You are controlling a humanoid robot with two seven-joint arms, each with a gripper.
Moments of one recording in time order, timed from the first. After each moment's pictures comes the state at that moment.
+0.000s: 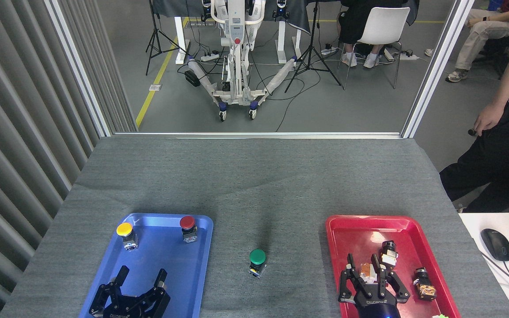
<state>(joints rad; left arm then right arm) 0.15 0.03 0.12 -1.51 -1.34 -0.36 0.23 0.11 0.04 0.01 -1.50 1.52 0.03 -0.11</state>
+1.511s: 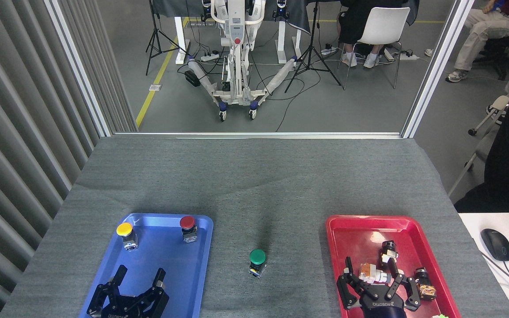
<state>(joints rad) 0.16 0.02 0.12 -1.54 -1.34 -0.35 0.23 0.15 0.04 0.00 -1.57 1.52 0.02 -0.11</state>
